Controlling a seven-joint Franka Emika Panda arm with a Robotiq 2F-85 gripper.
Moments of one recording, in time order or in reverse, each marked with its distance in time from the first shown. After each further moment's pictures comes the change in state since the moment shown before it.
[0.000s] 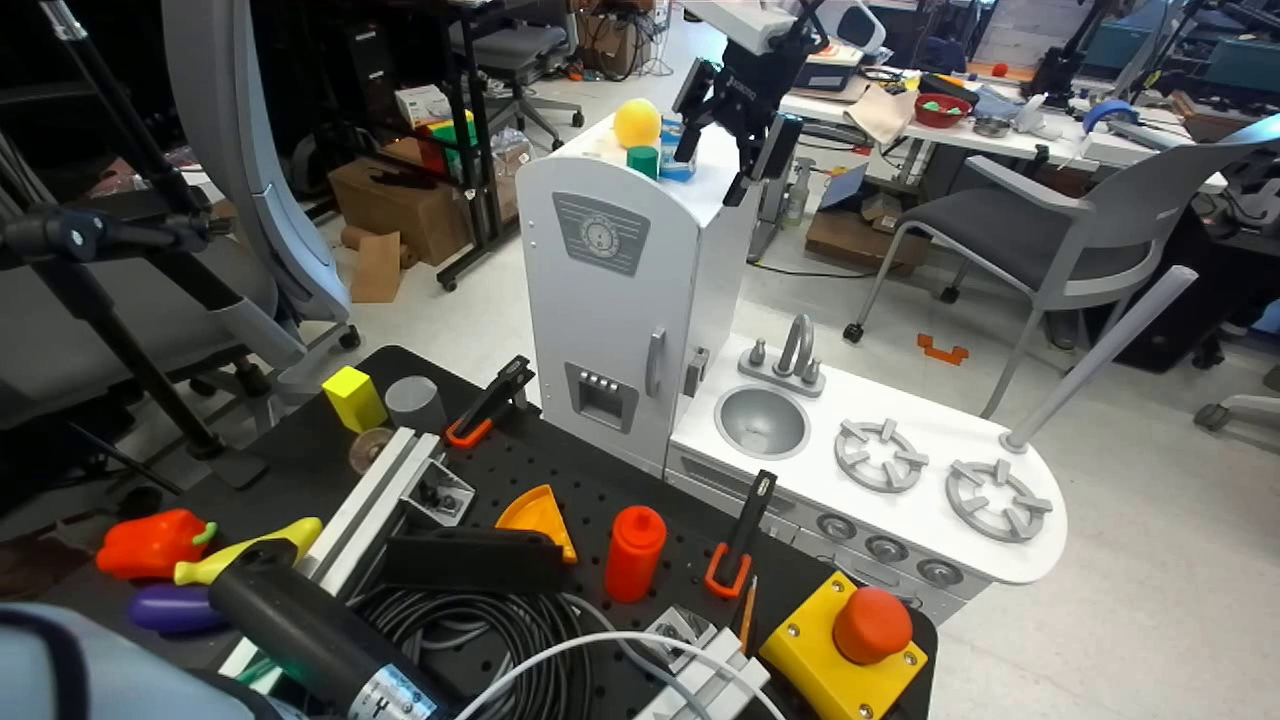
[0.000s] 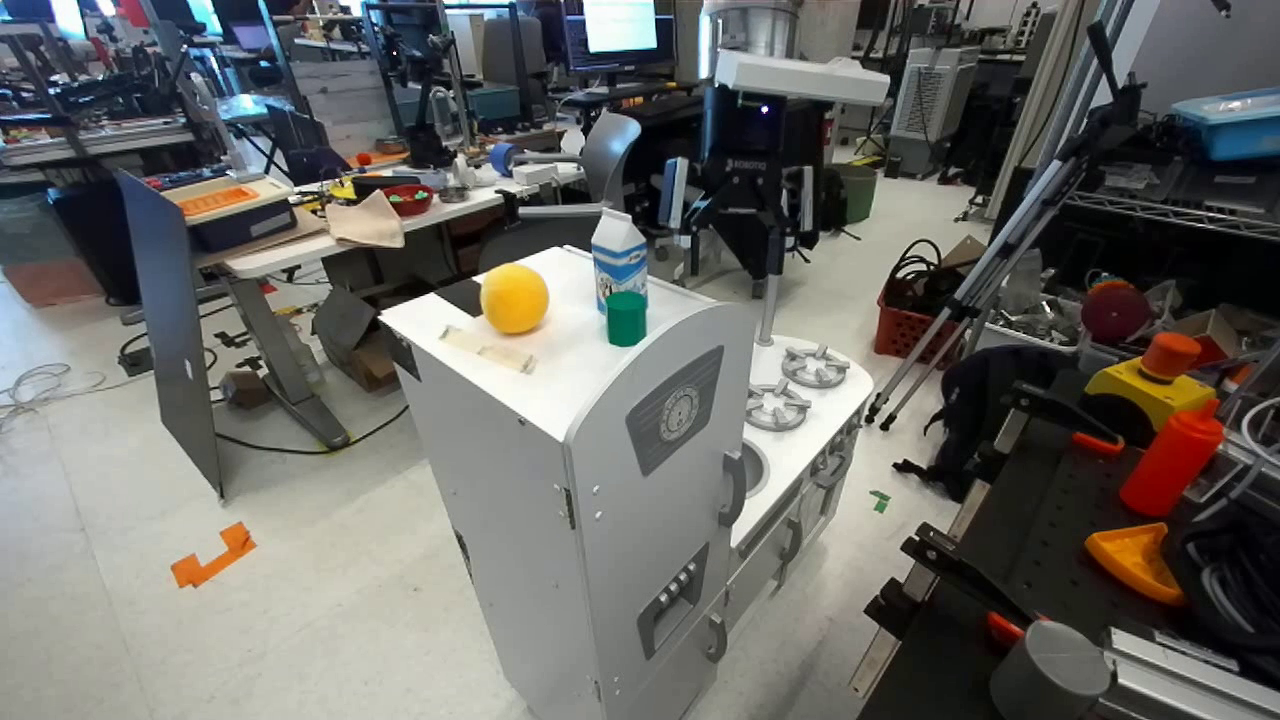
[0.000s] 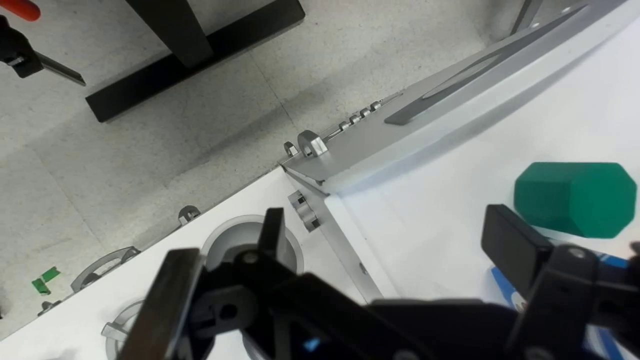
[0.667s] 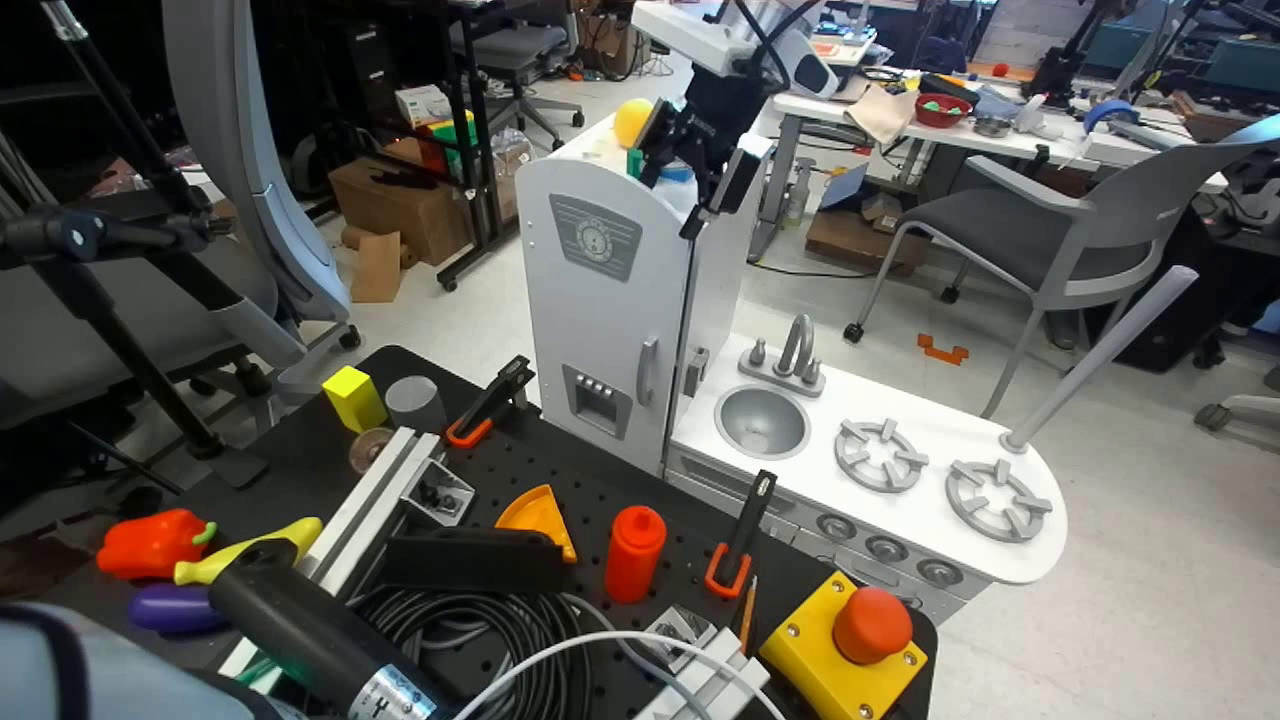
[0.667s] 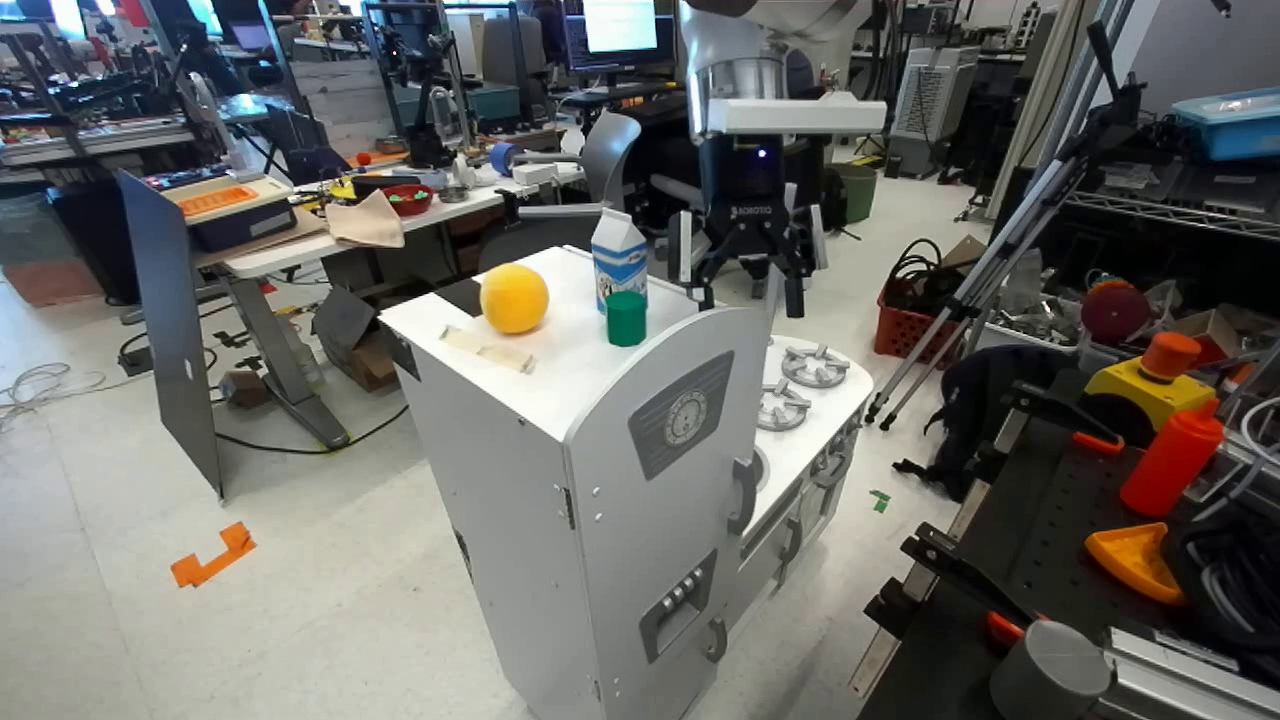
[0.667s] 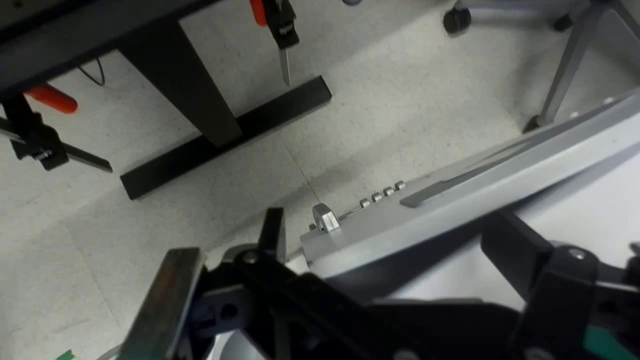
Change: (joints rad) arm 0.022 0.065 0.010 0.027 0.000 -0.160 0.039
